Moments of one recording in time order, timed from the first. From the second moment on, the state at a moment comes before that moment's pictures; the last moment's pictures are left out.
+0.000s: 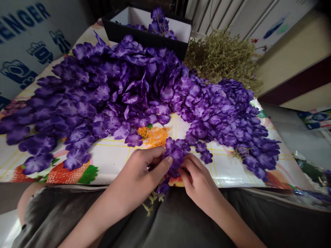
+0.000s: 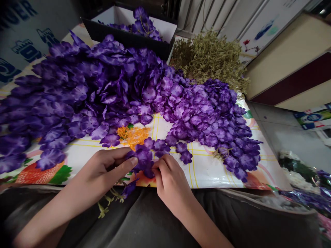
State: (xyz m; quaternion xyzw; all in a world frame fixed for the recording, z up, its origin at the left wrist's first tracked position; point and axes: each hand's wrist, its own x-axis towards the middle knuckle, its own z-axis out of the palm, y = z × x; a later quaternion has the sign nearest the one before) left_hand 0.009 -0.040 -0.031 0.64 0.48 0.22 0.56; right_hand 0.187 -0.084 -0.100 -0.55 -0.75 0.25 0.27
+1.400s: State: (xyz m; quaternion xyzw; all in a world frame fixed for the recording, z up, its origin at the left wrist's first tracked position) left_hand 0.021 -0.048 -0.036 0.72 0.41 0.16 0.54; right_hand 0.172 -0.095 -0.064 -0.55 -0.75 0.01 0.38
